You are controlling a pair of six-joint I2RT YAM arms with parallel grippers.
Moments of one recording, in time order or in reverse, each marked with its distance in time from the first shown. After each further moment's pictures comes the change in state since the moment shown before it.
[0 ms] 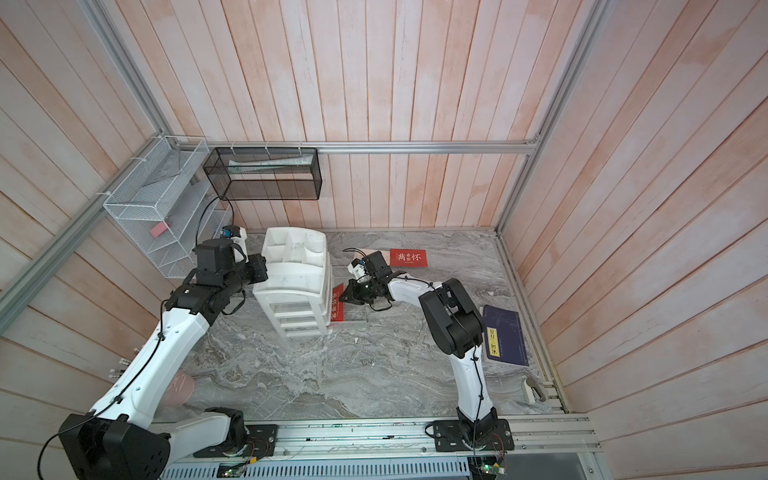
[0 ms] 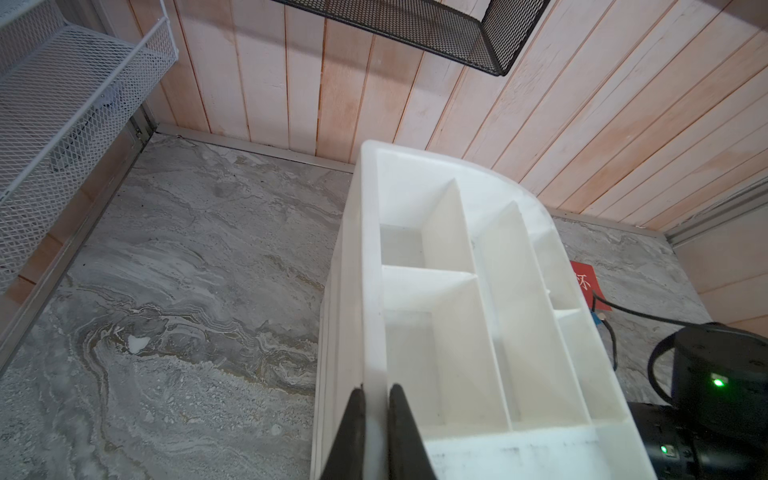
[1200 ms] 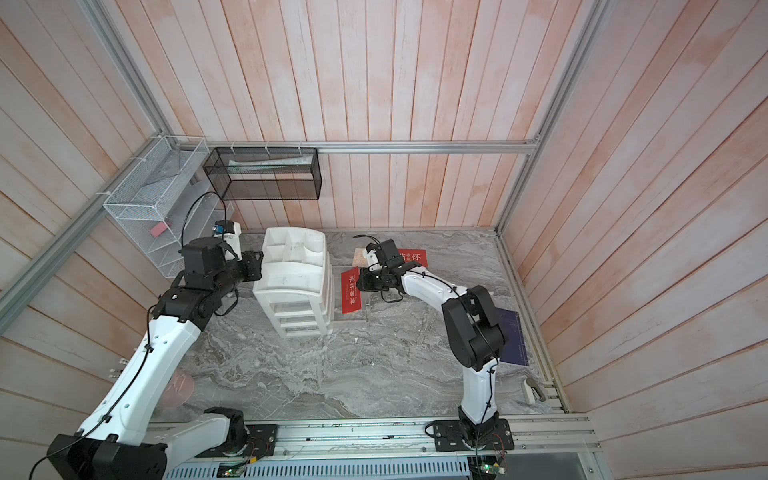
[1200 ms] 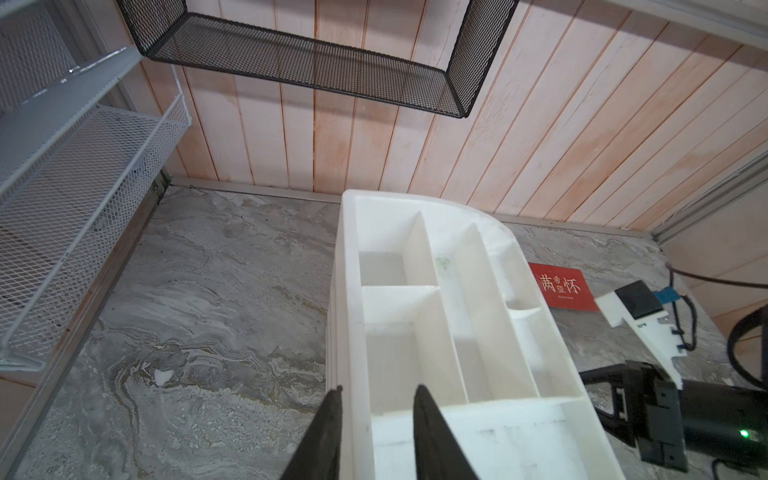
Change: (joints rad) left arm 0.002 -0.074 0.034 -0.015 0.001 0.083; right arm -0.051 -0.205 0.001 -0.172 0.290 -0.150
